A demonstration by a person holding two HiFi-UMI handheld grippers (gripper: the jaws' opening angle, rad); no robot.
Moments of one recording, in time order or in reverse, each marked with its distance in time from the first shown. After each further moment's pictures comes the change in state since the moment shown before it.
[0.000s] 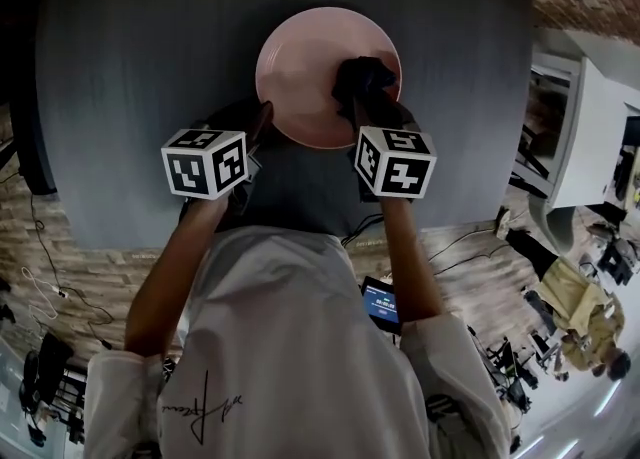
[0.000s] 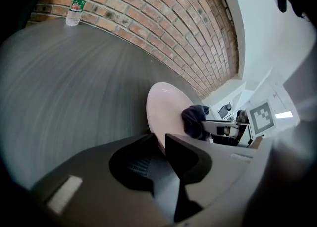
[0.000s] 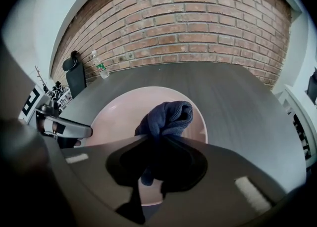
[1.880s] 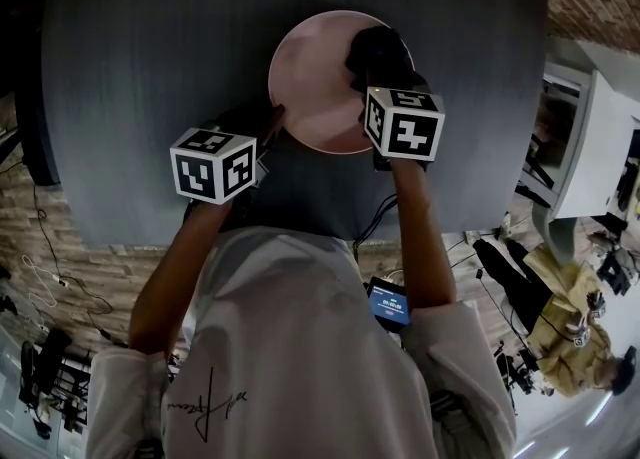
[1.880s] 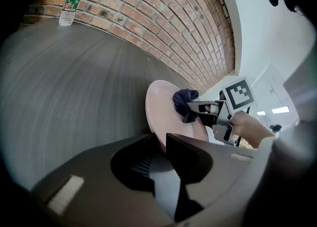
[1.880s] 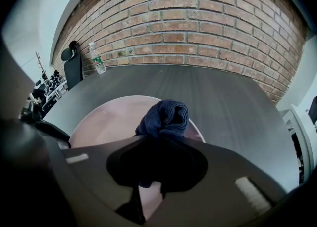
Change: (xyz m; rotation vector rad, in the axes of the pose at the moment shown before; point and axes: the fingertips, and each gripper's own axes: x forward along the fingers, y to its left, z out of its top) left arm 0.002 0.001 0.000 0.036 0.032 -0.029; right arm 0.046 -0.011 0.051 -0.112 0.015 -0.040
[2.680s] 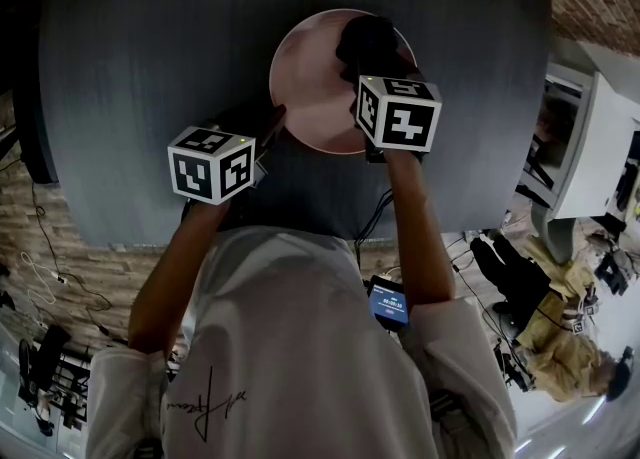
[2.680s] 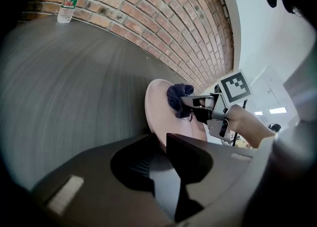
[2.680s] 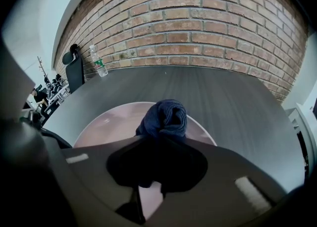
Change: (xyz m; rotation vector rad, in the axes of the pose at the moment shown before) left arm -0.001 -0.001 0.000 -0.001 0.014 -0.027; right arm 0.011 0.018 0.017 0.015 -0.010 0.036
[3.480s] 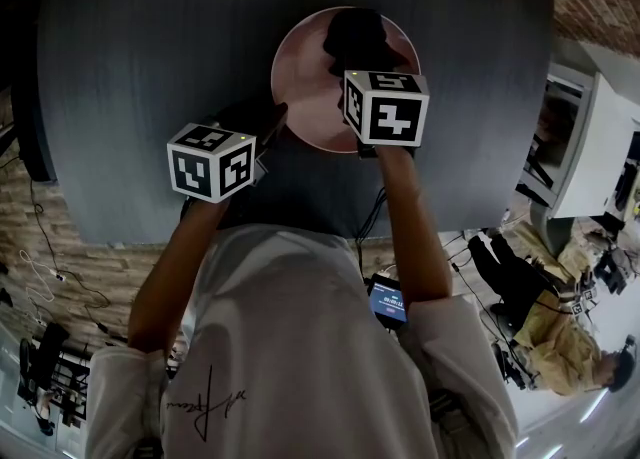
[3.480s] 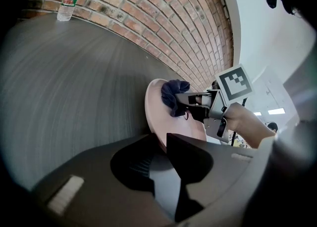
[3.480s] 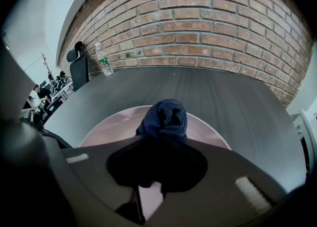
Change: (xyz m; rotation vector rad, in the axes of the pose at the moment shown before) left arm -0.002 0.003 0.000 -0.004 0.003 -0.016; right arm 0.009 0.027 0.009 -0.046 -0.002 0.024
